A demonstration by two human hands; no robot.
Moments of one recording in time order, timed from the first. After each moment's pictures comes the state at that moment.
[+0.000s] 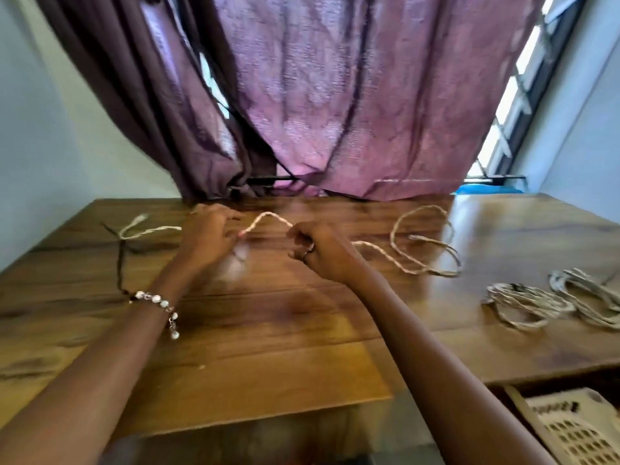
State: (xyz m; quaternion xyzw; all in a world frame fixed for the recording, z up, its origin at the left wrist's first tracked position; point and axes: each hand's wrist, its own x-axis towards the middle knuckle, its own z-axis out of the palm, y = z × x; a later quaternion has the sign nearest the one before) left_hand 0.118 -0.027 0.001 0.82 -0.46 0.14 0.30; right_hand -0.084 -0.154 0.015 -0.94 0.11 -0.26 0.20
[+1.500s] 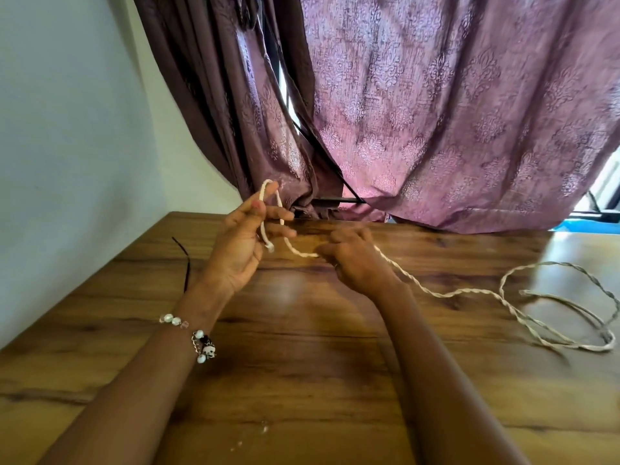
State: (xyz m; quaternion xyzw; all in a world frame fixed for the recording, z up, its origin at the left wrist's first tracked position) left_hand 0.127 0.006 0.035 0.41 -0.37 -0.20 0.81; right_hand 0.025 -0.171 0.010 -0.97 0.02 -0.25 -0.08
